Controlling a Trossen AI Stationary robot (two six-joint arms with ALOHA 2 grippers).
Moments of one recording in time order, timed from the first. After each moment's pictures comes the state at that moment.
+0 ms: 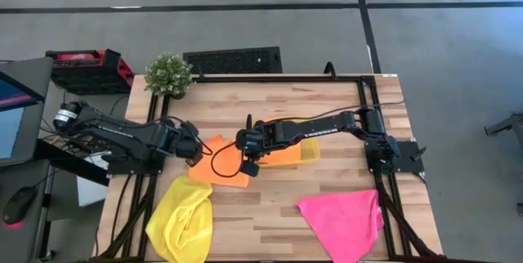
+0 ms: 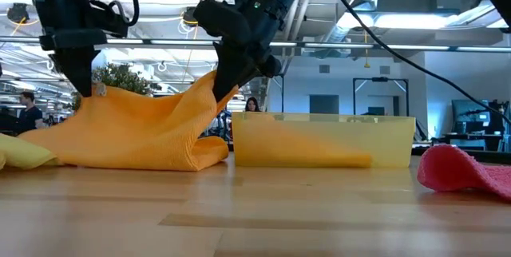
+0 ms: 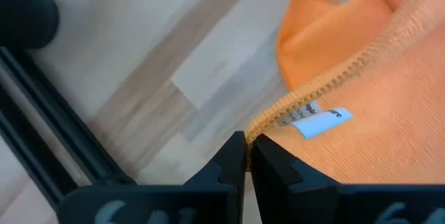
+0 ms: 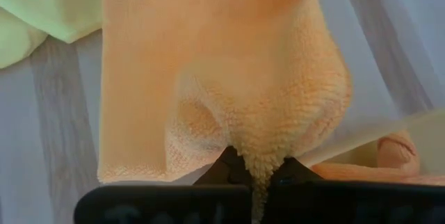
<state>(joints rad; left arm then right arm) -0.18 1.11 0.76 -1.15 -0.43 -0.93 0.06 2.12 1.73 -0.67 0.09 0.28</state>
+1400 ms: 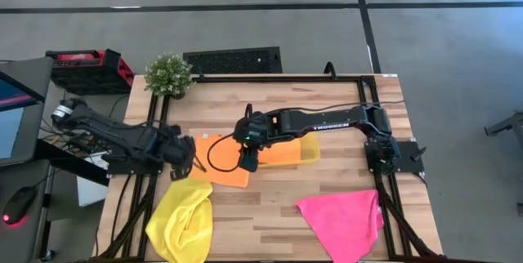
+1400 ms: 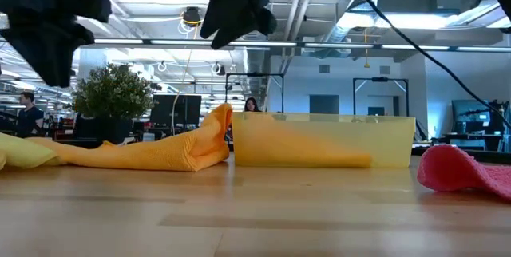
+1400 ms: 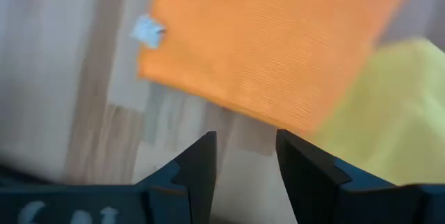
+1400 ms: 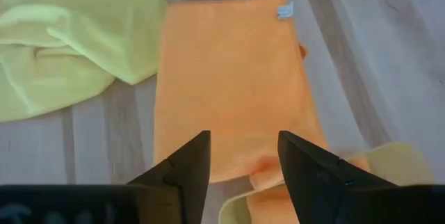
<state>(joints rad) -0.33 1.01 0.76 -1.15 -0.25 -0.53 0.07 2.05 1.92 -0.81 0.07 0.23</state>
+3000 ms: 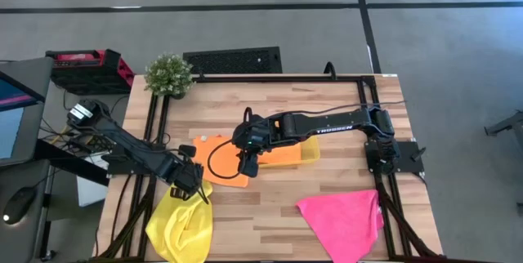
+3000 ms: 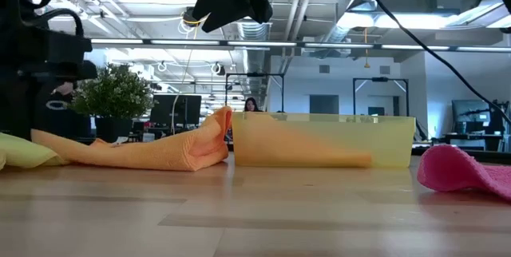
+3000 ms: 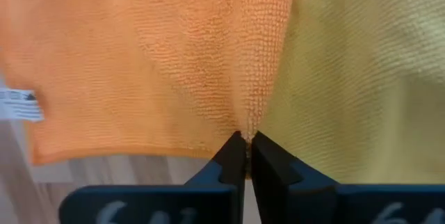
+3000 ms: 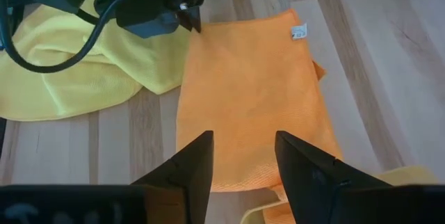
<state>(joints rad) -0.53 1.30 0.64 -0.86 -0.24 -0.36 0.10 2.04 1.92 -0.76 0.07 0.20</state>
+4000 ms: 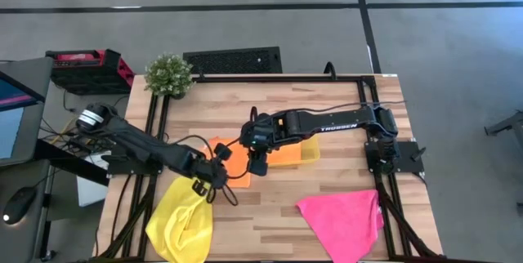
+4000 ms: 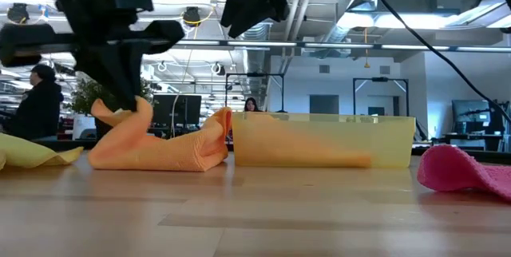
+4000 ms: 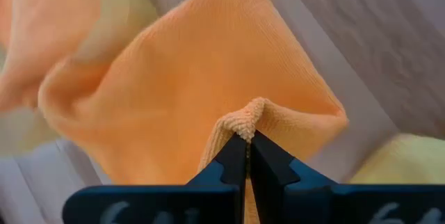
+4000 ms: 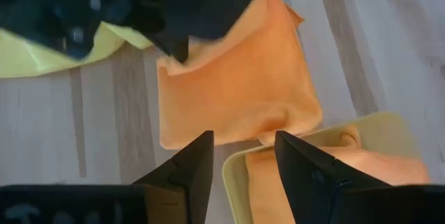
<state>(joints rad) -0.36 1.45 0.86 -0.58 -0.29 0.36 0.10 2.01 1.92 -0.93 0.08 0.20</state>
